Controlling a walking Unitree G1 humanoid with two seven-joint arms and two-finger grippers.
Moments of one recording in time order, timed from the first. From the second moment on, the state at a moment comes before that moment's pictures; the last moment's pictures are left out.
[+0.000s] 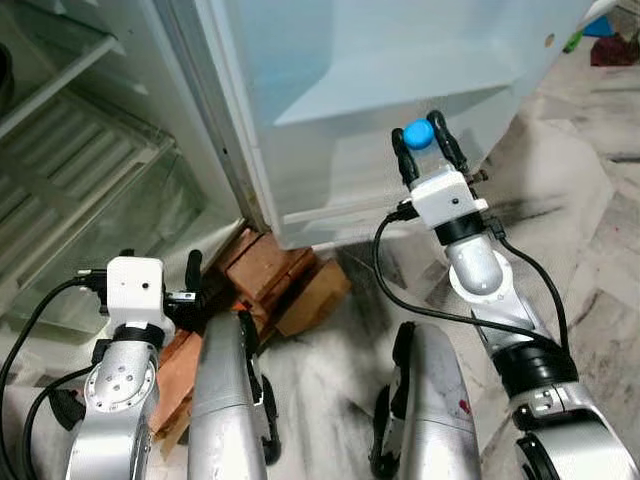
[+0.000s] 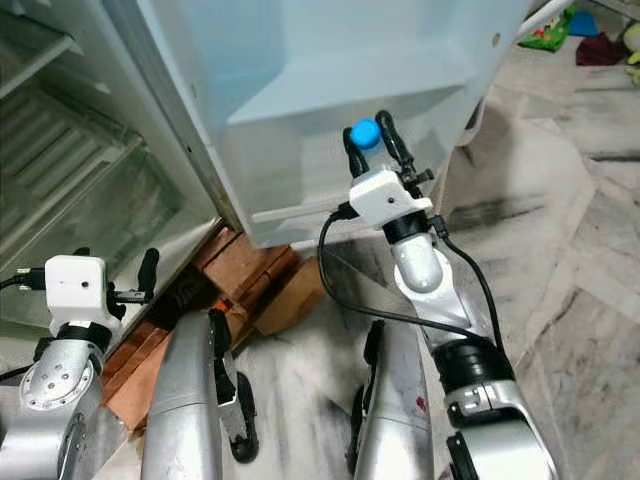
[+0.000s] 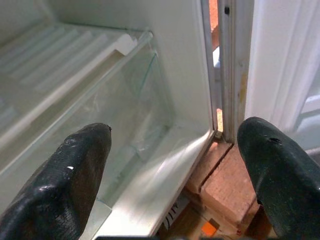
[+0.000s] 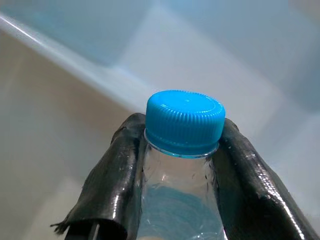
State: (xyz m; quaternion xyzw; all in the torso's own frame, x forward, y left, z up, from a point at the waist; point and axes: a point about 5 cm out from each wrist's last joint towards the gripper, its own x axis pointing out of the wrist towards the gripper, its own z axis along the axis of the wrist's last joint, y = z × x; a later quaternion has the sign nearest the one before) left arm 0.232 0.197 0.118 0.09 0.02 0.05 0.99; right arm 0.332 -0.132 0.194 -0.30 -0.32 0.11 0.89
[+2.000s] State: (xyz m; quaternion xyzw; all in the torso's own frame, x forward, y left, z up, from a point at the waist) left arm 0.202 0.199 0.131 0.12 0.05 0.05 0.99; right arm 0.386 -0.163 0.193 -0.25 -0.22 -0.03 0.94
